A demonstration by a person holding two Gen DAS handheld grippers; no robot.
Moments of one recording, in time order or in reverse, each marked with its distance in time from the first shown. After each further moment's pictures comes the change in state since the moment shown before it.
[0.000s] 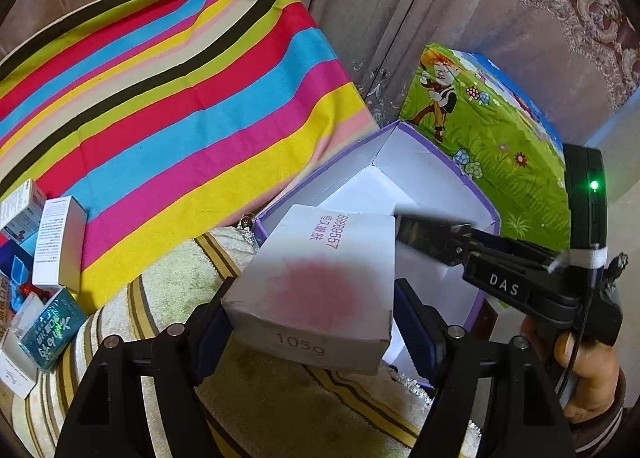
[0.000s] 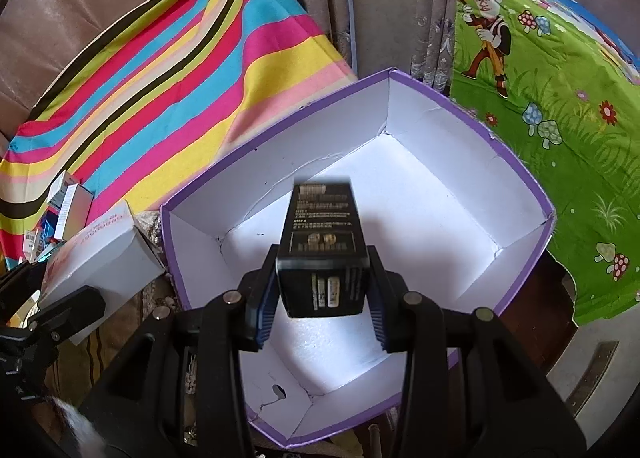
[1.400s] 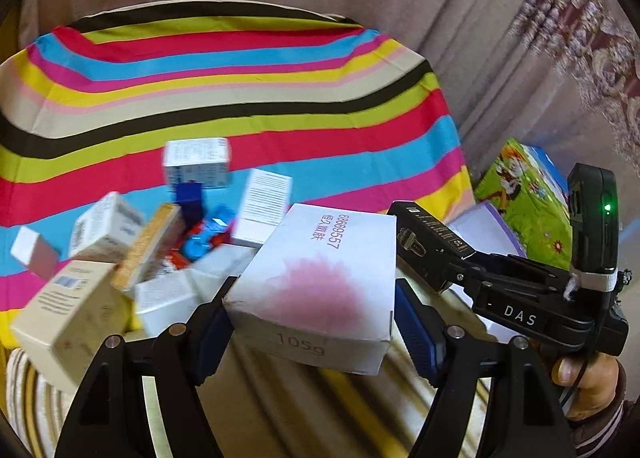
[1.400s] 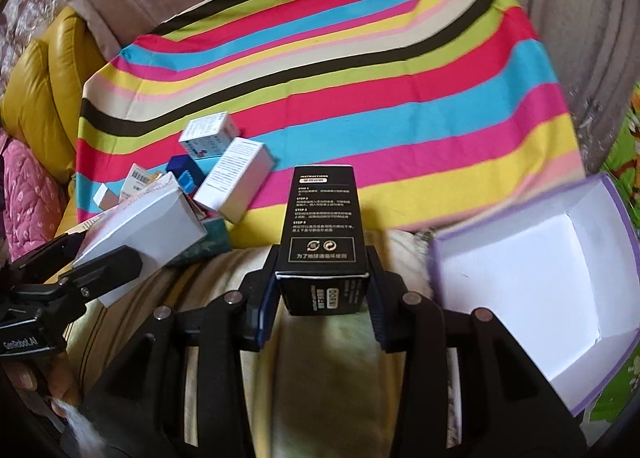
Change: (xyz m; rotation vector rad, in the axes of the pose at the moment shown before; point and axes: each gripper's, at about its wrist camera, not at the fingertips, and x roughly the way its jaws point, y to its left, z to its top) left arm -0.098 0.149 -0.052 -0.255 -0.181 0.114; right arm -0.002 0.199 -0.005 -0.345 0.006 0.284
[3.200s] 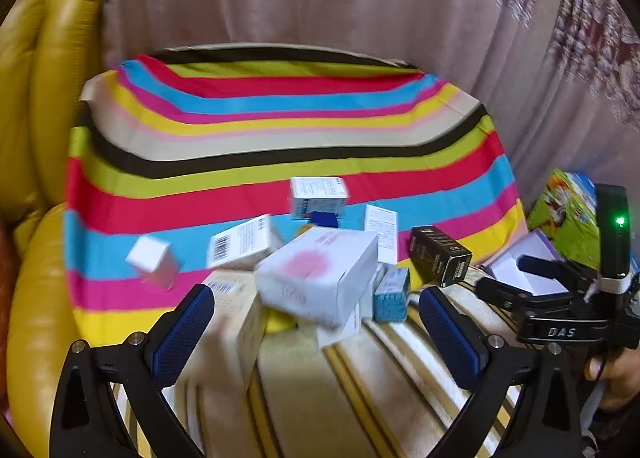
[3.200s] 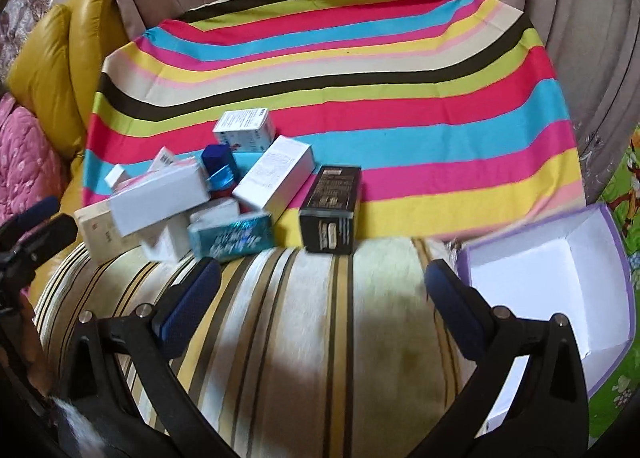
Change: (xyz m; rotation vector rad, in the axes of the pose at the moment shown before) left arm -0.067 0.069 -0.007 -0.032 -0.146 0.224; right arm -0.002 0.060 -0.002 -0.116 -0.036 -0.037
